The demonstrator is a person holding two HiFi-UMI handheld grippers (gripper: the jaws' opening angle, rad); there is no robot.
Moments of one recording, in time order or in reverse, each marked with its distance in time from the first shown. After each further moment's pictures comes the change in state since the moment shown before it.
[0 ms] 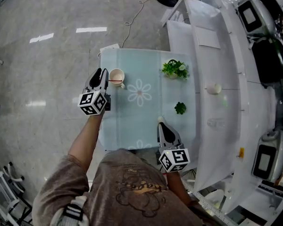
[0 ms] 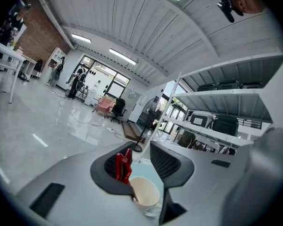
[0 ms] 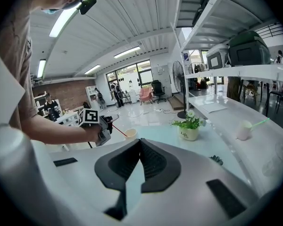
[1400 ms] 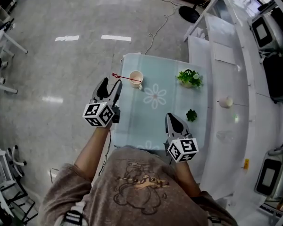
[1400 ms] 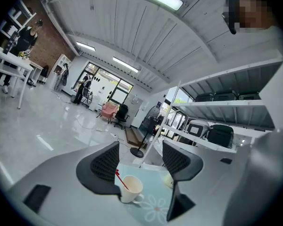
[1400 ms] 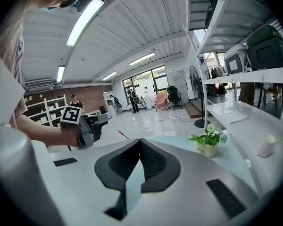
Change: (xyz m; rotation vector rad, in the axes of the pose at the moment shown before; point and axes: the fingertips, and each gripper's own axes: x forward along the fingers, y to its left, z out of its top) left arm -0.114 -0.038 0.063 -0.012 -0.063 0.046; right arm 0.012 0.022 0.040 -0.075 -0.077 0.202
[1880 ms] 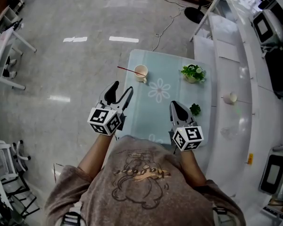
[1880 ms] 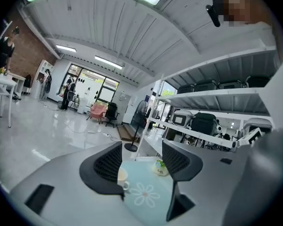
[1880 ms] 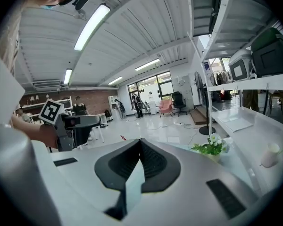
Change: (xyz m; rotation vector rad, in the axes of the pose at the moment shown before) left arm -0.064 -0.087 0.003 0.157 0.068 -0.104; right arm -0.014 -0.001 0.019 -0.041 -0.067 0.055
